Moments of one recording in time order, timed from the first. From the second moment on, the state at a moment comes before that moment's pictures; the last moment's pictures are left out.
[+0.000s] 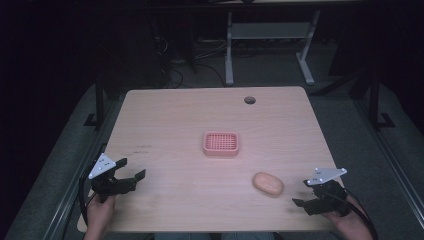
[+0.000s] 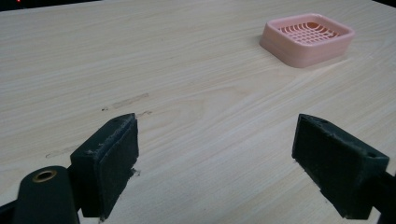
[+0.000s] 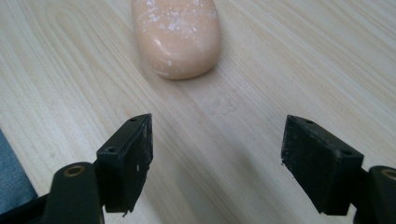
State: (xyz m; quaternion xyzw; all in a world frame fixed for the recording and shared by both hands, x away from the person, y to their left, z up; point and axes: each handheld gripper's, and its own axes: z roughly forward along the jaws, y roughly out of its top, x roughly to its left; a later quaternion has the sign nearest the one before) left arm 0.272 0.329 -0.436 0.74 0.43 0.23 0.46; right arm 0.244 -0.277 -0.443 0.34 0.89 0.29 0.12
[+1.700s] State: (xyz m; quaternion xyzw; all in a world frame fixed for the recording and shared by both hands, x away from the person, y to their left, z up) left arm 0.271 0.332 -0.435 0.74 0.44 0.23 0.46; right arm 0.290 -0.216 -0.417 0.27 0.93 0.23 0.09
